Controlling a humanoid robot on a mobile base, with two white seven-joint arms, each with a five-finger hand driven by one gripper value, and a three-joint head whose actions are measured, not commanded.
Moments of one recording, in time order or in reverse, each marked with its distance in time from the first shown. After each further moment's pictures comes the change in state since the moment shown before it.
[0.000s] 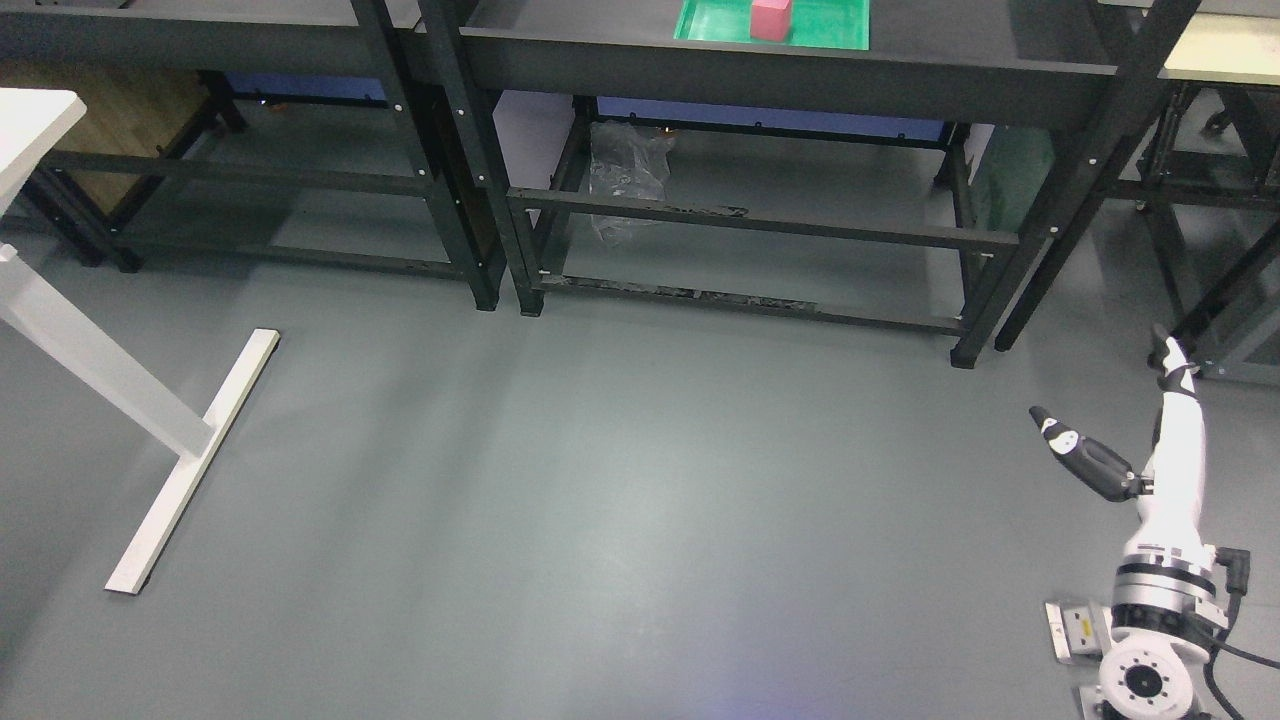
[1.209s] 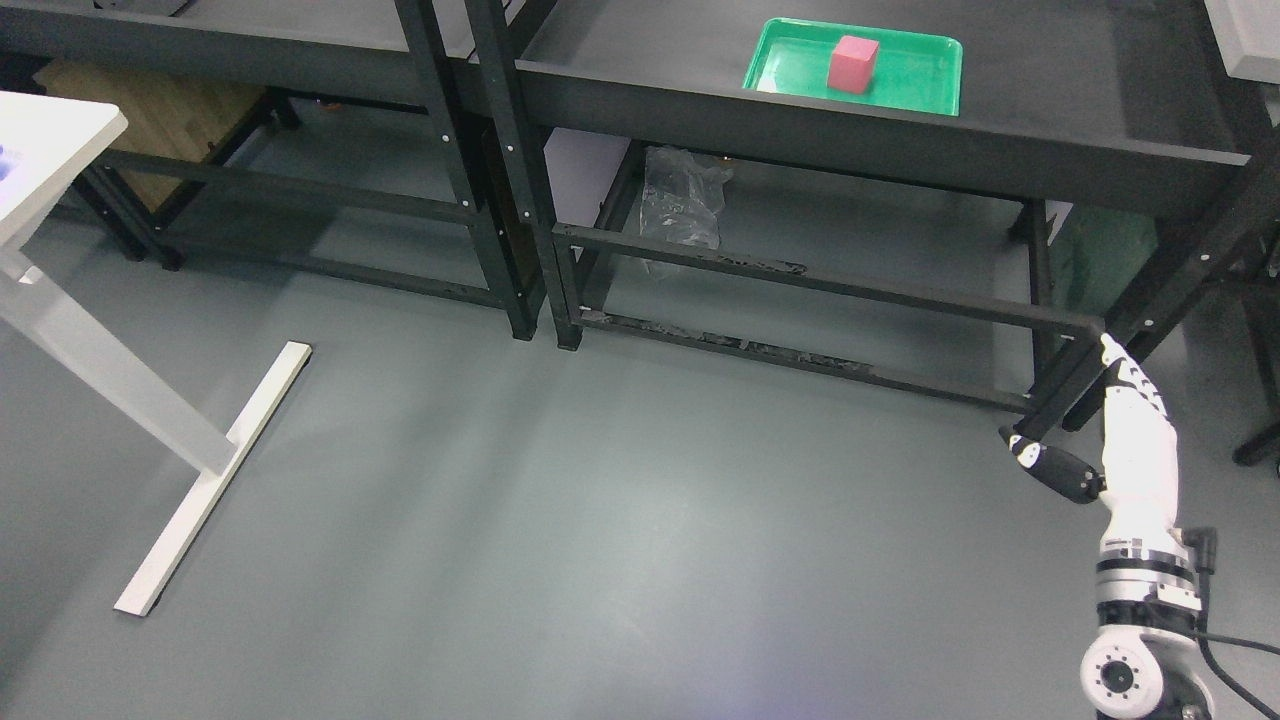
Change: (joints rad) left arm 0.000 0.000 0.000 0.000 0.000 0.000 0.000; right arm 0.003 -0.039 0.047 -0.012 0.237 0.027 0.046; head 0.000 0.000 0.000
